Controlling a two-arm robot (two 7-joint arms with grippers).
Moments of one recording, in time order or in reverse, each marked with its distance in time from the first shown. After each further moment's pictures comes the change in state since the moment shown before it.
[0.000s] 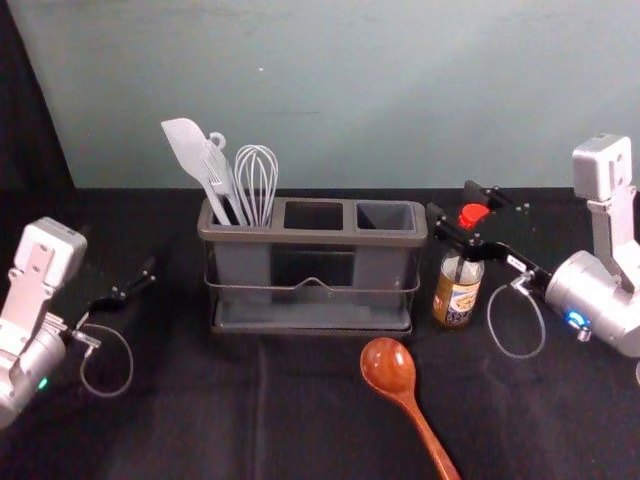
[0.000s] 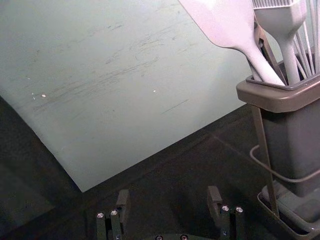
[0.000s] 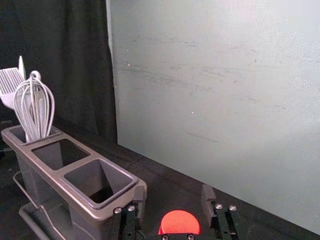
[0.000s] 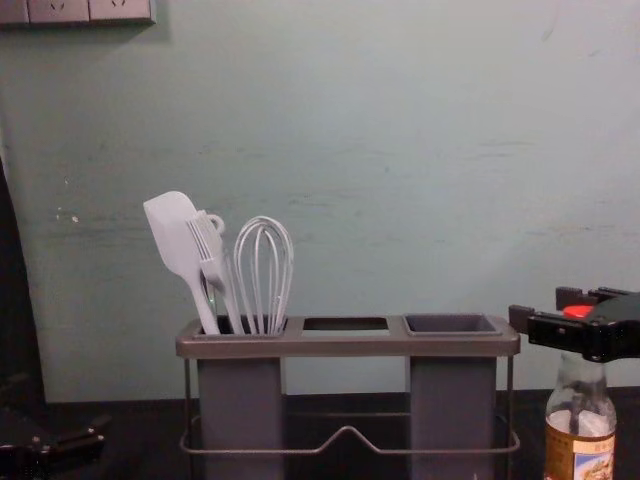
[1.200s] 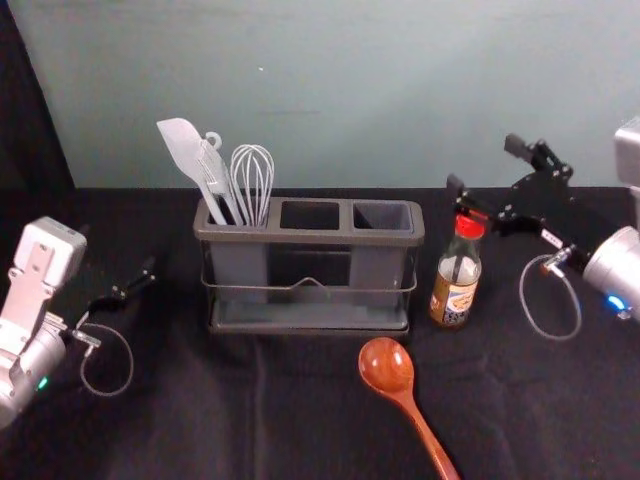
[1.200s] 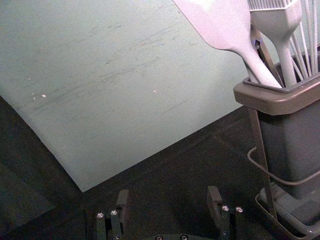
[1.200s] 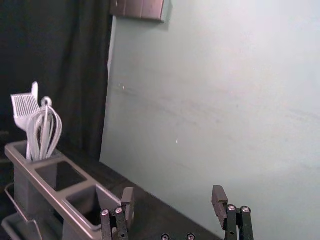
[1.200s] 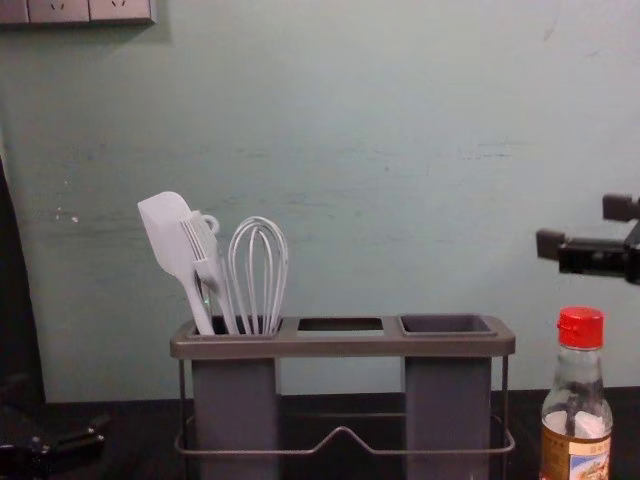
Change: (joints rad) left arm 0.000 0.000 0.000 0.000 0.000 0.000 0.000; right arm -0.081 0.063 0.071 -0.200 -0.080 -0.029 -0.044
